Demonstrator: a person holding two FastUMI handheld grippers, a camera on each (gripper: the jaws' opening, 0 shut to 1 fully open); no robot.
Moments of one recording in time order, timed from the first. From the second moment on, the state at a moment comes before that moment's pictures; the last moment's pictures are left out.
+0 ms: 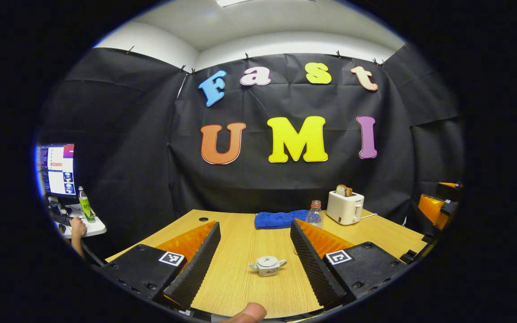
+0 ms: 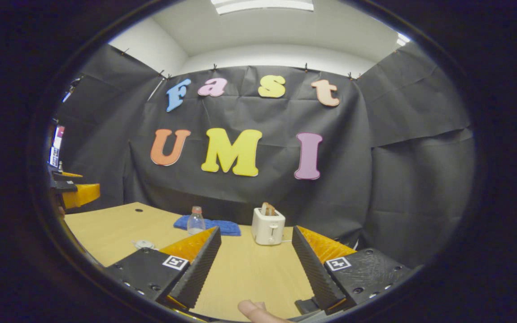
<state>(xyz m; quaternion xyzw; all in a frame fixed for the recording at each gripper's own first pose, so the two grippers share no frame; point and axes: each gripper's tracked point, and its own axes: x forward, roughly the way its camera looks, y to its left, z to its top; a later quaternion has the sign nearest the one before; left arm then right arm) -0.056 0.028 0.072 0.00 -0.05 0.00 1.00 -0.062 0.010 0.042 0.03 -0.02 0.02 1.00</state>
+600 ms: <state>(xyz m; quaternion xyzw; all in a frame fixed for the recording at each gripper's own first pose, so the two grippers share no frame) -0.040 0.019 0.054 0.00 -0.02 0.00 1.00 -0.050 0.004 0.033 0.04 -0.01 0.01 1.00</state>
